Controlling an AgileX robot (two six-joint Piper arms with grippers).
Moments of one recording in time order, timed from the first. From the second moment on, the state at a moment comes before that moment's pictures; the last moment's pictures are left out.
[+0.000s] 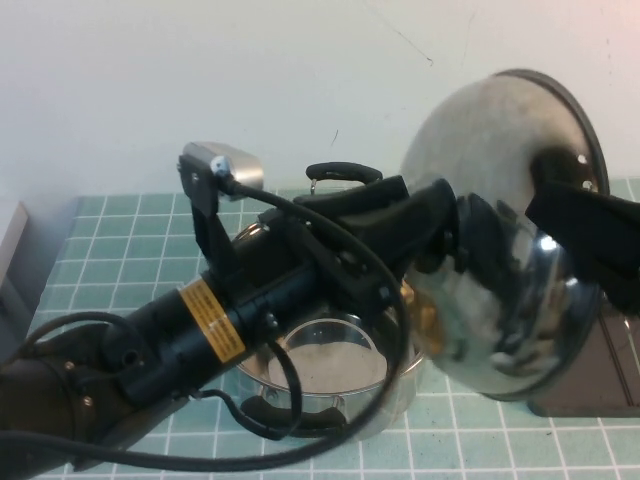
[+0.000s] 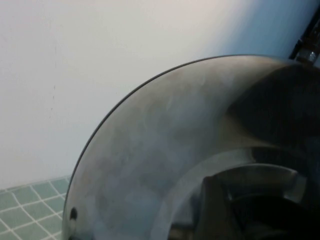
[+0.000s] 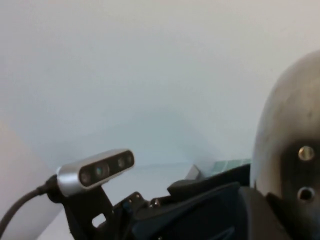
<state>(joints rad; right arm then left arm) 0.76 0.89 -0.62 0.46 -0.13 0.18 -0.63 1.43 -0.70 0.53 -0.97 -0.95</state>
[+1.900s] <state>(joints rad) 0.44 1.13 -0.68 1.03 -0.02 -0.74 -0.50 1.04 -0.70 1.21 -0.33 -1.08</state>
